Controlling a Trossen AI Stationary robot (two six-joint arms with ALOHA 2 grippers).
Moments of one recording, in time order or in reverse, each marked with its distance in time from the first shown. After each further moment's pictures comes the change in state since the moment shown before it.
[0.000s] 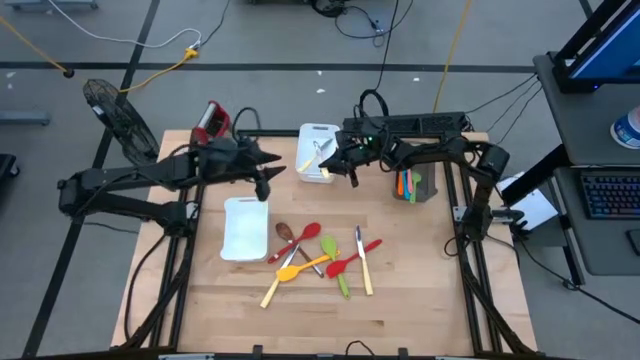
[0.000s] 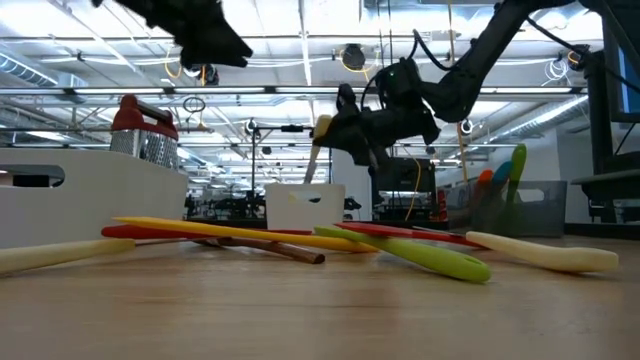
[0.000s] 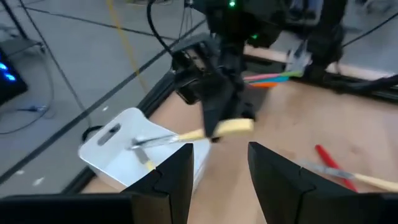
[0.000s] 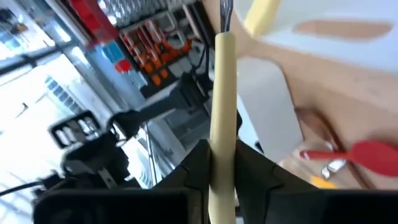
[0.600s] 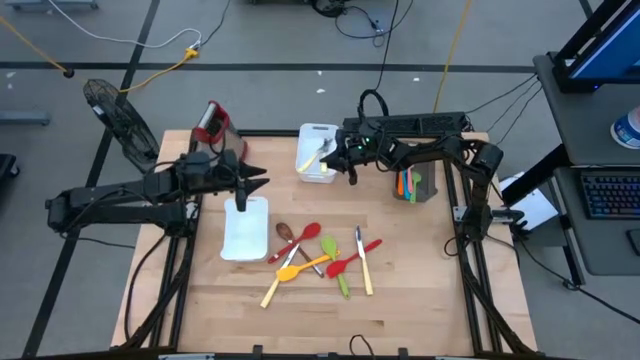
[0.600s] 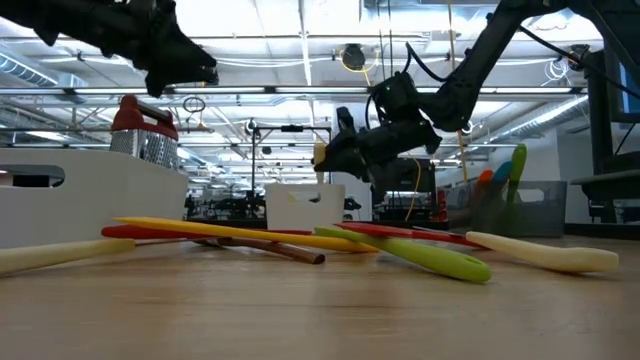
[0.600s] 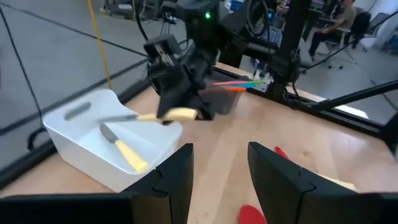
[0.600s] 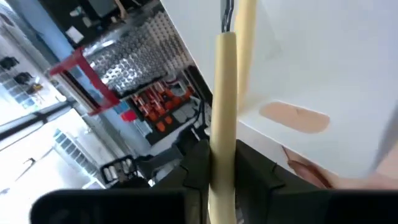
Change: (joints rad) left arm 0.054 -0.302 -0.338 0.166 0.159 -0.131; right arm -0.014 0.051 0.000 -0.029 0.185 0.021
